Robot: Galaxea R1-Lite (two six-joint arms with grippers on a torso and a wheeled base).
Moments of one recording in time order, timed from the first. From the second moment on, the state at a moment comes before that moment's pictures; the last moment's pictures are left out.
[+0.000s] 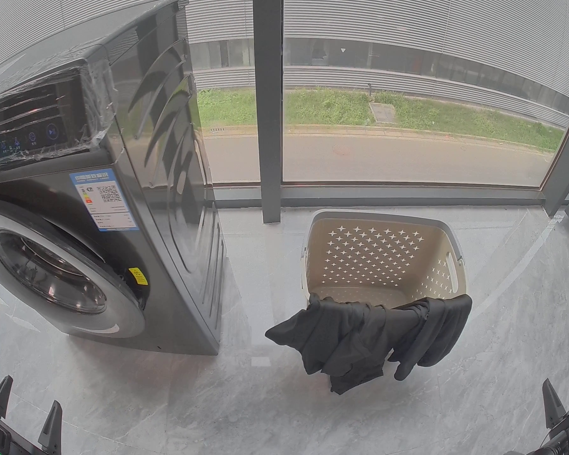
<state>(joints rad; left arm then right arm) 0.00 0.02 -0.02 0.00 0.01 0.01 0.01 0.02 -0.02 0.00 0.00 0.00</state>
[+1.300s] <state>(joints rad) 0.00 0.02 -0.02 0.00 0.01 0.01 0.01 0.02 -0.02 0.00 0.00 0.00</state>
